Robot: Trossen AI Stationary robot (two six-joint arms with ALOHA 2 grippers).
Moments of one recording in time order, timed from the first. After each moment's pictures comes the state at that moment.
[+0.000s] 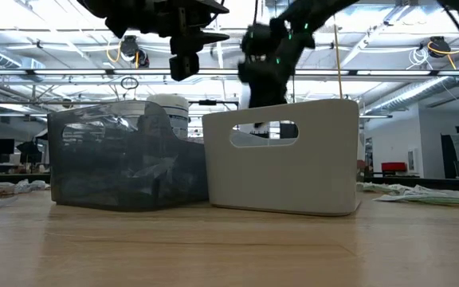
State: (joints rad) left arm 0.15 1.44 0.97 0.08 0.58 -0.64; right arm -0.46 1.84 1.56 -0.79 -0.21 0.00
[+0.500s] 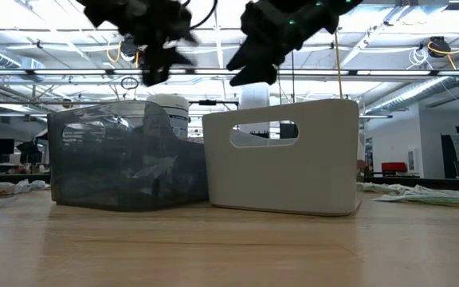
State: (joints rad) left arm 0.17 1.33 0.97 -0.26 0.43 -0.55; right arm -0.24 1.58 1.23 -0.26 -0.24 0.06
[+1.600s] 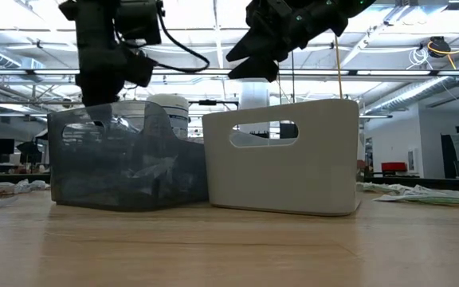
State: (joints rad) left arm 0.17 1.38 0.97 -0.97 0.04 -0.31; right arm -0.20 1.53 1.13 -0.10 -0.24 0.08
